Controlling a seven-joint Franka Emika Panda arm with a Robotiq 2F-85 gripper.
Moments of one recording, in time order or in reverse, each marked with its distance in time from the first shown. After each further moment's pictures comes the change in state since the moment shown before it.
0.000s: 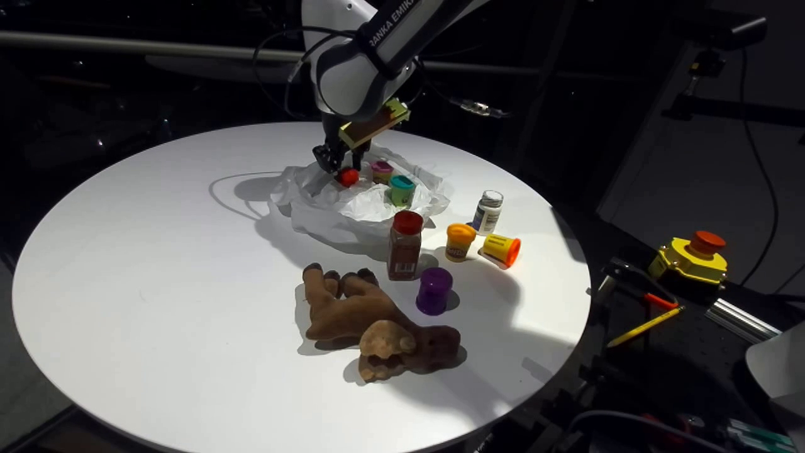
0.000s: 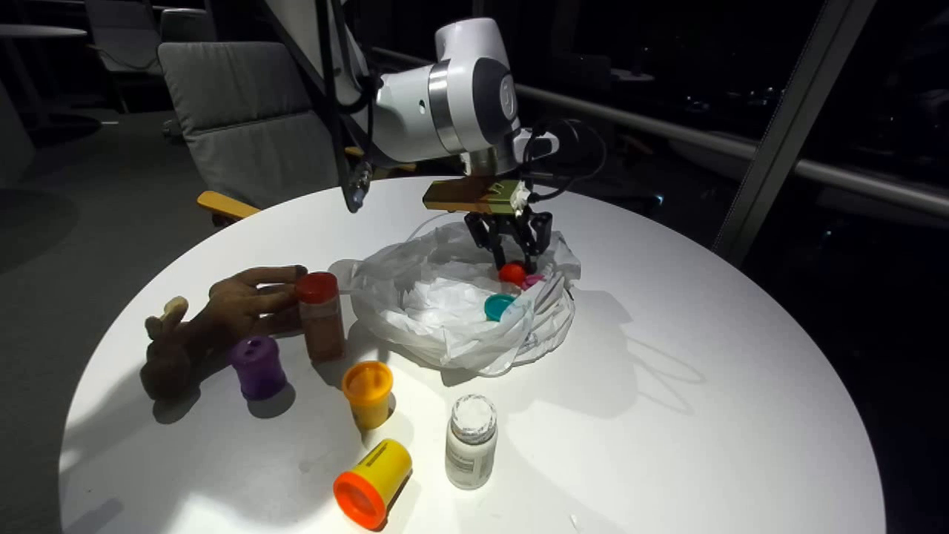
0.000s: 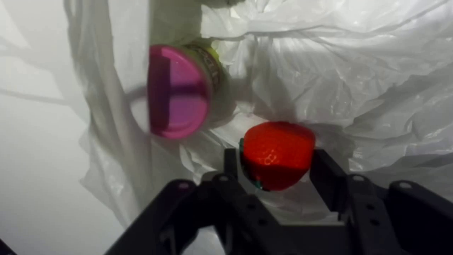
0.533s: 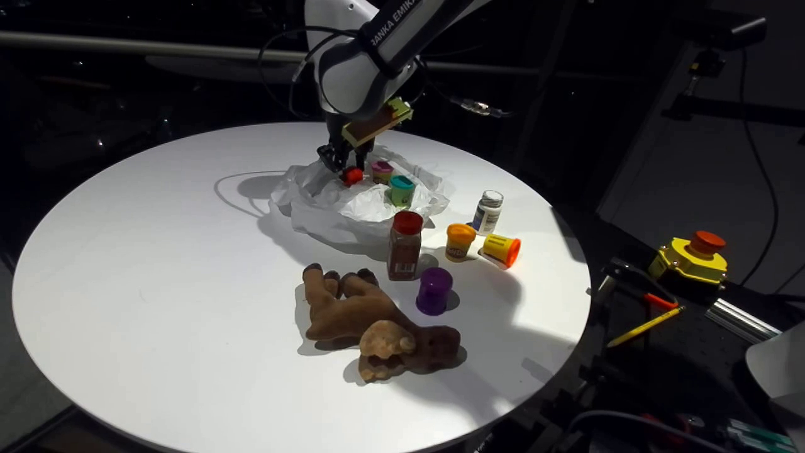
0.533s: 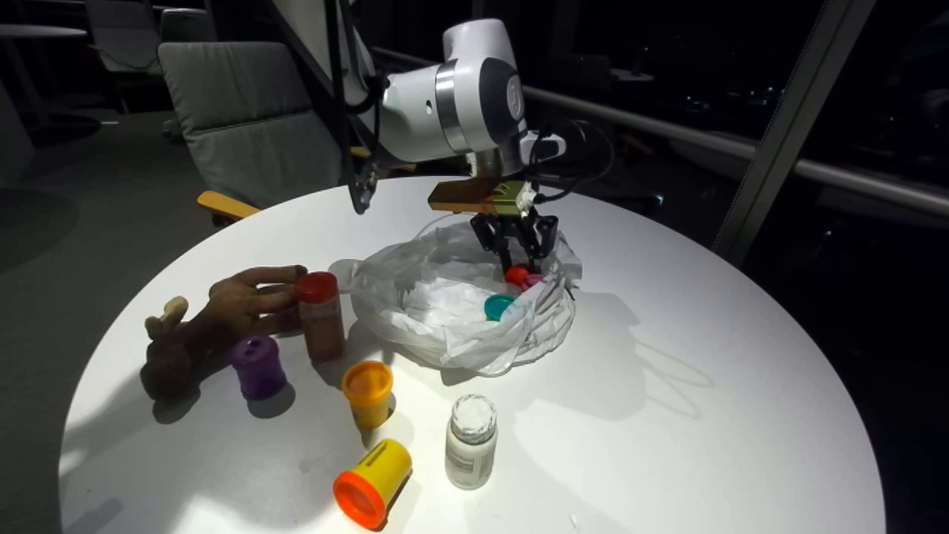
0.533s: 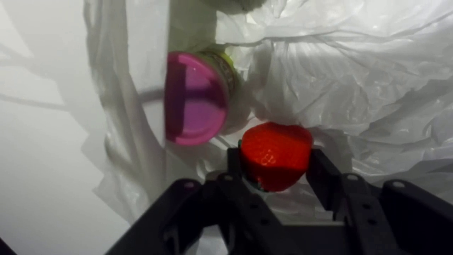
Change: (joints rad) arm -0.012 0.004 0.001 0.012 0.002 -0.026 0.000
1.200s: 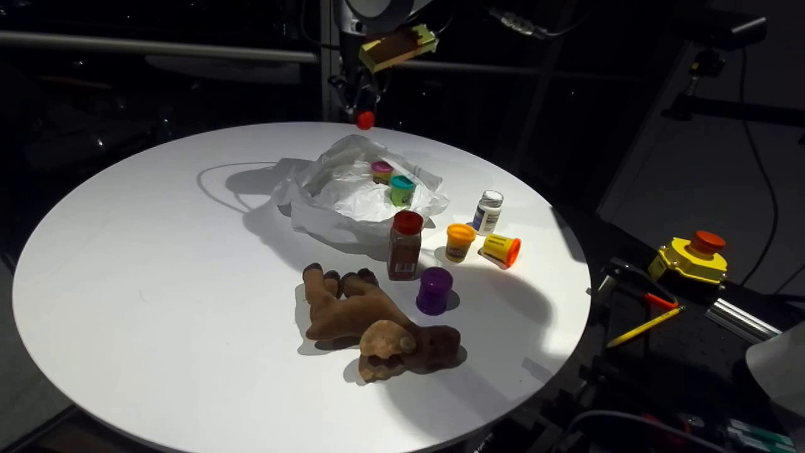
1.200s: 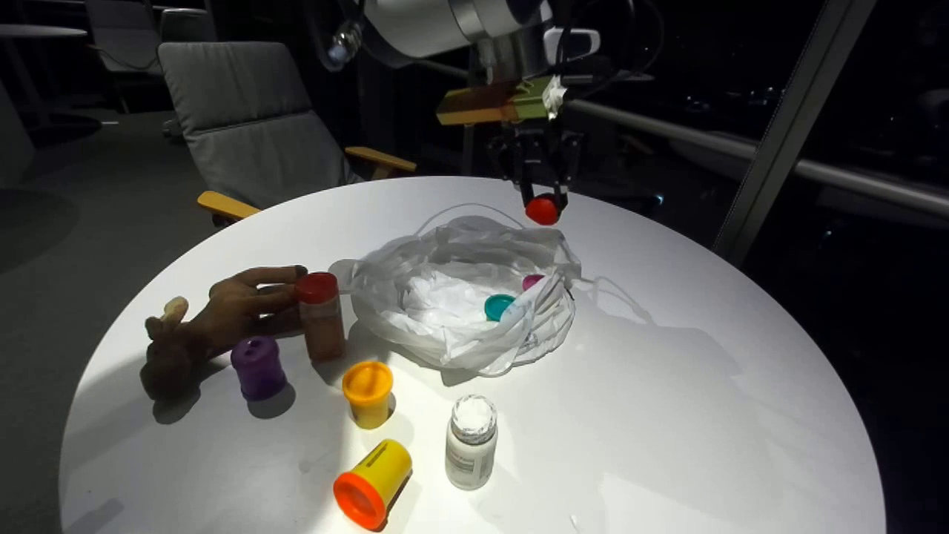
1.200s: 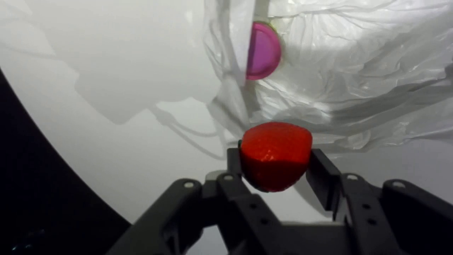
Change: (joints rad) arm 0.003 -0.304 -0.023 -0.220 -0.019 0.006 -0.014
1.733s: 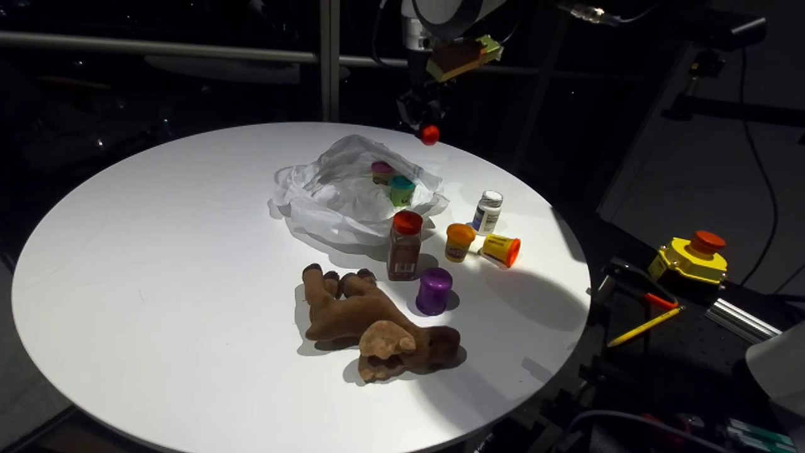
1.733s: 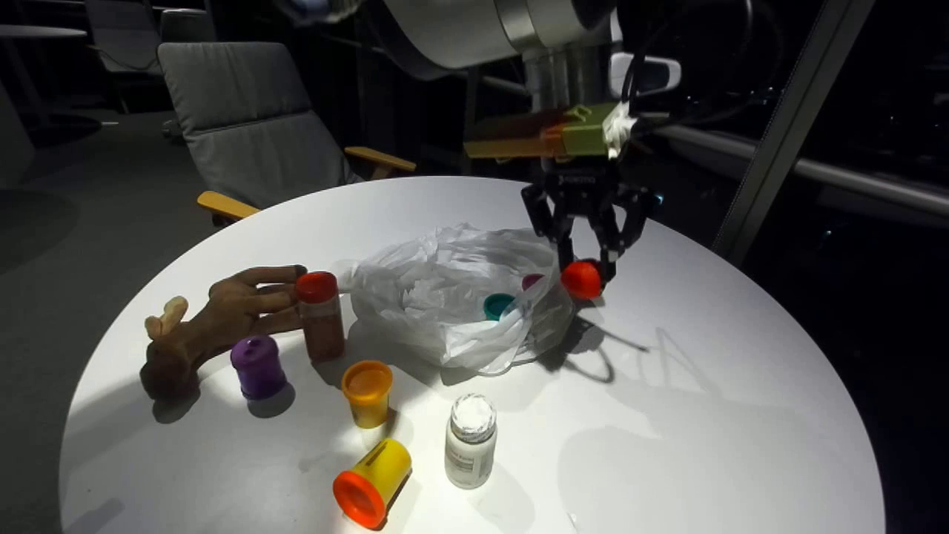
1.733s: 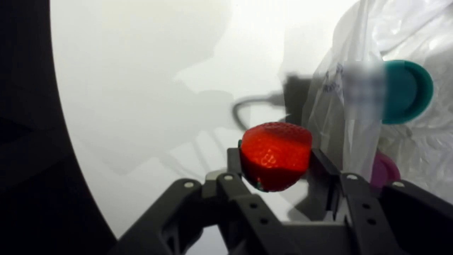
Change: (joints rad) arm -0.089 -0.143 -0.029 -0.279 -0.005 -0.024 0.000
